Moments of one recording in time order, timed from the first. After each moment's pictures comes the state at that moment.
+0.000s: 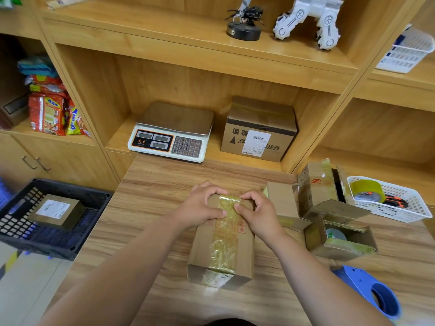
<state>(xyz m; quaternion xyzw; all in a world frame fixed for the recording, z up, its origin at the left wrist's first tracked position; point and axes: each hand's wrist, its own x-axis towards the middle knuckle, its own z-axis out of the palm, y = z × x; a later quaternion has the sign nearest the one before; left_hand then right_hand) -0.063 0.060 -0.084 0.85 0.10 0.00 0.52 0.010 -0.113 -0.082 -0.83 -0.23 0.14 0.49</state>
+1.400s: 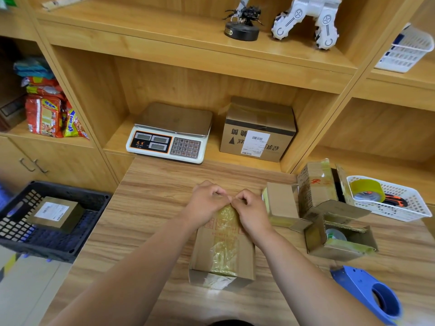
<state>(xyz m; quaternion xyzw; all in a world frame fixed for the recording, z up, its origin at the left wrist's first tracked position) -0.041 0.044 -0.090 0.82 0.20 0.06 0.53 0.008 -0.088 -0.086 -0.84 -0.14 0.14 0.50</state>
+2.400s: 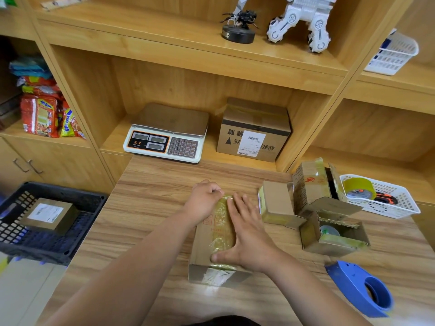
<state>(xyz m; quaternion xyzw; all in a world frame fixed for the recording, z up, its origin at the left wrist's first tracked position) -0.040 0.042 -0.089 0.82 0.21 0.06 0.53 -0.041 -0.128 -0.075 -0.89 -0.40 0.16 0.13</state>
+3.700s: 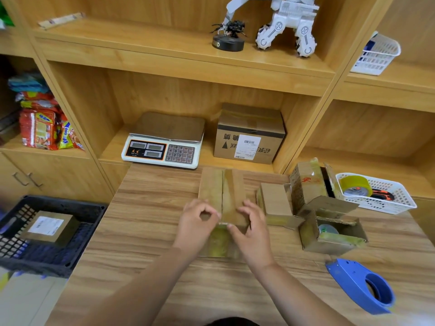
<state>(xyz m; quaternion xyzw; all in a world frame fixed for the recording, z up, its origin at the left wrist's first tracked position) -0.097 0.016 -0.095 0.77 0.21 0.20 0.57 -0.044 -0.127 -0.105 -0.85 -0.21 0.01 0.48</state>
